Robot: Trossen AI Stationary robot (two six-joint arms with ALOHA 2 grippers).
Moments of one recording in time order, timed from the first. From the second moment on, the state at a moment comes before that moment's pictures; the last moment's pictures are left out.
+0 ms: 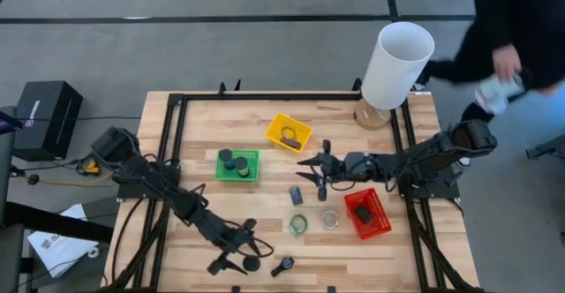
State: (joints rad) left arm -0.64 1.57 0.69 0.54 0.02 -0.16; right arm 0.15 1.44 0.56 0.70 0.28 -0.01
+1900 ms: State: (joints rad) left arm -0.61 1.71 0.69 0.57 0.08 -0.19; right arm 0.14 1.46 0.57 0.68 0.26 -0.01
